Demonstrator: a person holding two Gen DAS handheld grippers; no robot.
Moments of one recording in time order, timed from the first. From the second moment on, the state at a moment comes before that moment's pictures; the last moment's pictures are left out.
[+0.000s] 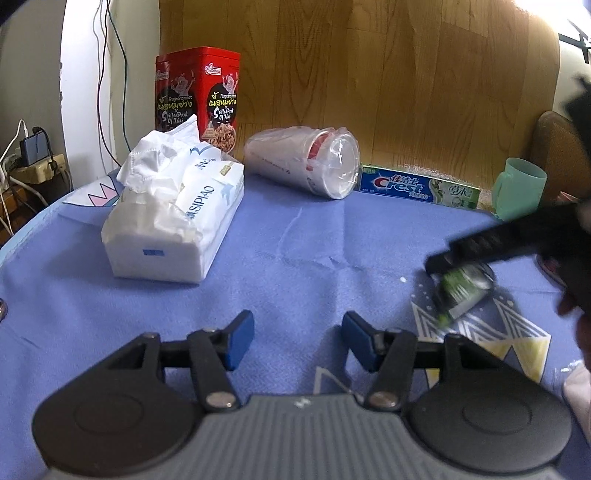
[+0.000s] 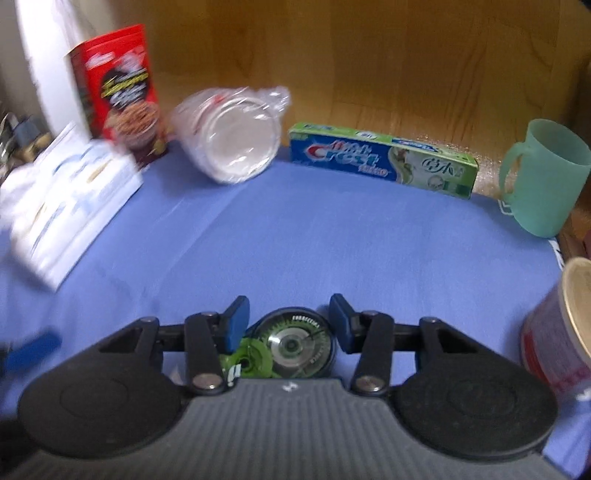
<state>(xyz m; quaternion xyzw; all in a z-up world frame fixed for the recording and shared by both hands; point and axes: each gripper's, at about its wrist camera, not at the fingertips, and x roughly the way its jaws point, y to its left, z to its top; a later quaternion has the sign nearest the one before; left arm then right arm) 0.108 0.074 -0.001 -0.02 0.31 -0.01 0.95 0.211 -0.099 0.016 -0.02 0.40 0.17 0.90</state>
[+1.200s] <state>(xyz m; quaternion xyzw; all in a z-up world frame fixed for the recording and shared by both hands) 0.109 0.067 -0.001 -0.01 0.32 0.01 0.95 0.094 -0.092 -0.002 -0.04 0.32 0.22 0.92</state>
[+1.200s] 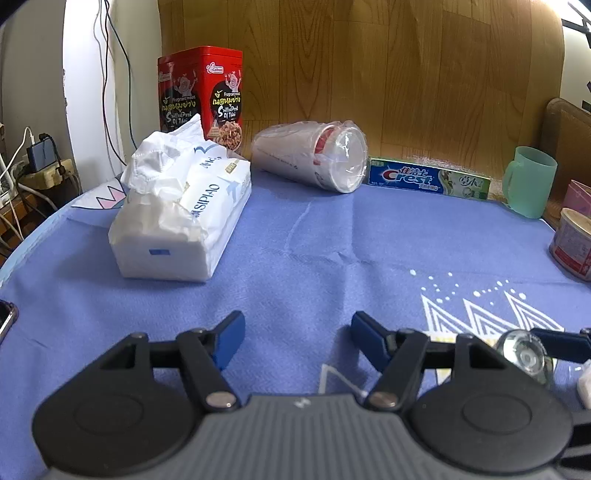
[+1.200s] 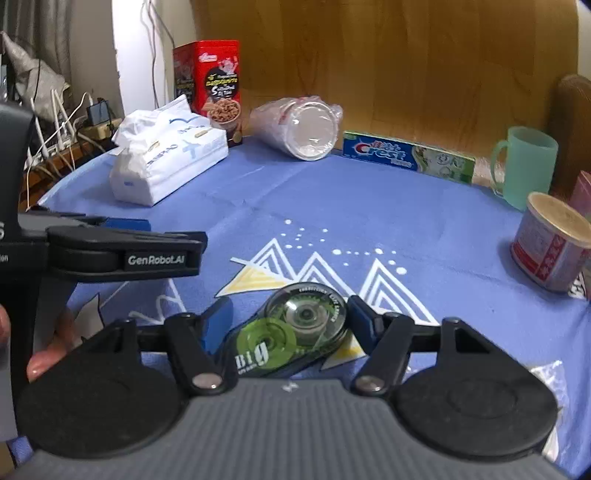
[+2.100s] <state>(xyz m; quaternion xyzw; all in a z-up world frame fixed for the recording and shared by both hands) 0.110 0.050 -0.001 0.05 0.32 0.06 0.94 0.030 -0.115 -0.001 -0.01 0.30 0.25 0.92</state>
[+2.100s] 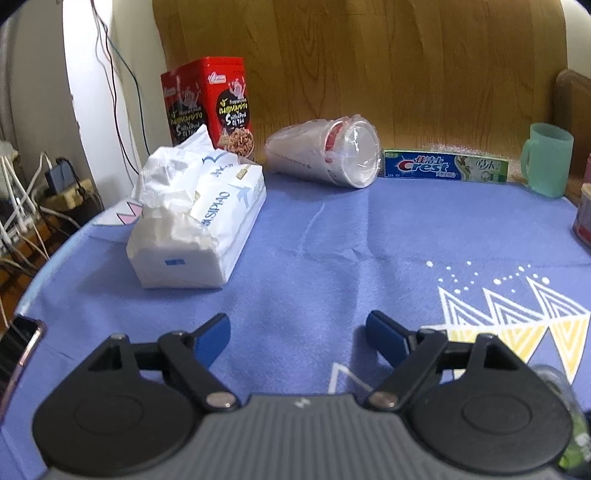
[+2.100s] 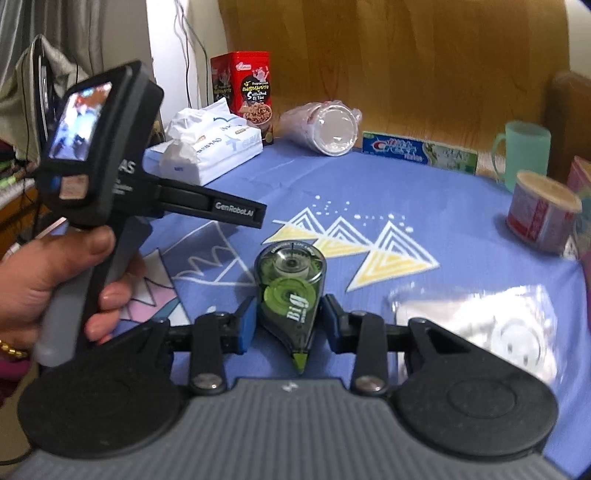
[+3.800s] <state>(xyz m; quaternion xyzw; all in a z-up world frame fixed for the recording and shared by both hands) 0.098 -0.190 0.090 -0.04 0.35 -0.32 0.88 0.018 -0.409 0.034 0.07 0.13 -0.09 0.99</state>
